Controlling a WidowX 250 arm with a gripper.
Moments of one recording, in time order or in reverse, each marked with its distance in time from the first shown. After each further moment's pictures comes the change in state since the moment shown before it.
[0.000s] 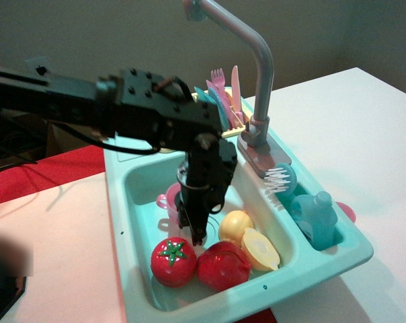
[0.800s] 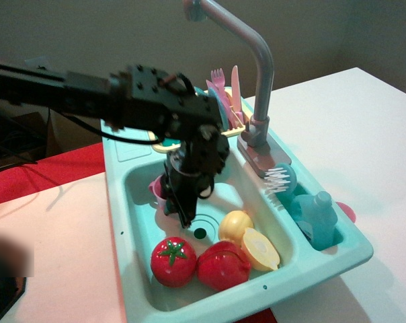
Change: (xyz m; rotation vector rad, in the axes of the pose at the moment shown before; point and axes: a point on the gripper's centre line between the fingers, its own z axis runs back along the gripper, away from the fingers) arm -0.022 0.030 0.008 0.052 0.132 0.111
